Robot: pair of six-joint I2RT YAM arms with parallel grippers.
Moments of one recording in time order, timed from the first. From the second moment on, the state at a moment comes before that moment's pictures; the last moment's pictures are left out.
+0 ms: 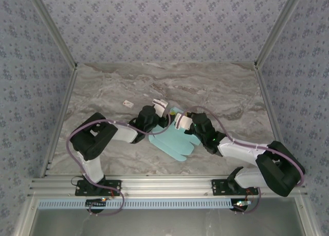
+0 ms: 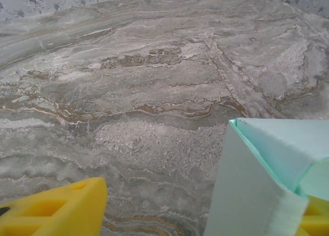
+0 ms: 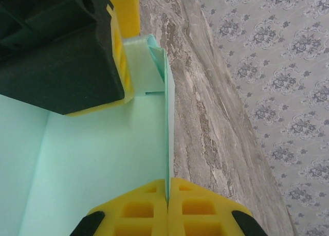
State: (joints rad) left arm -0.75 1.81 0.72 0.74 -0.01 -0.11; right arm 0.72 1.28 0.47 0.36 0.27 -0.80
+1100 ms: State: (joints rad) left arm -0.70 1.83 0.77 0.52 0.24 -0.04; right arm 0.72 1.26 0.47 0.30 0.26 -0.80
